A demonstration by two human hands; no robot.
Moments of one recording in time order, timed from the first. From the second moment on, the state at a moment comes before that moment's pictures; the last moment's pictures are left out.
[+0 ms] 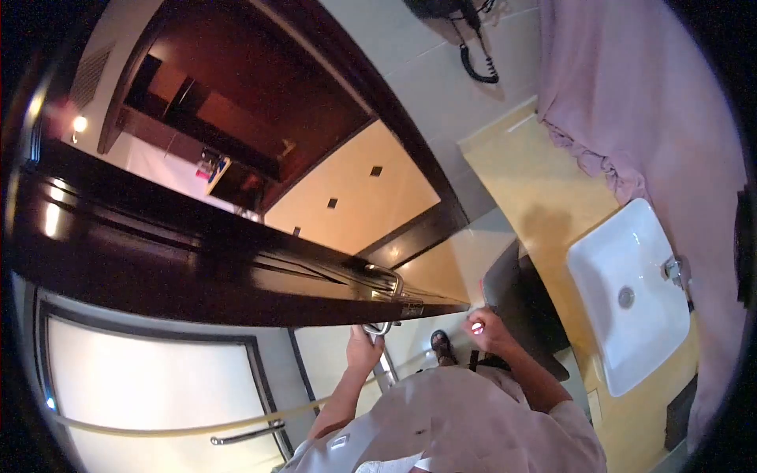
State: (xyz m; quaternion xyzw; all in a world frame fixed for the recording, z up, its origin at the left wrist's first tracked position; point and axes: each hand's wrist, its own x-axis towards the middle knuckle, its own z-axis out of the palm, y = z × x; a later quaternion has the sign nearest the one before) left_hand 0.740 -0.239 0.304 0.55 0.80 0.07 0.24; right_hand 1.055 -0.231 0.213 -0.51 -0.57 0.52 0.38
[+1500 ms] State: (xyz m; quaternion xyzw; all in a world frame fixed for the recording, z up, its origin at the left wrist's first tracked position) left_hand 0.811 -0.388 0.174 0.29 0.80 0.33 0.40; right_hand 1.036 -0.148 0.119 -0.46 -0.73 0.50 0.07
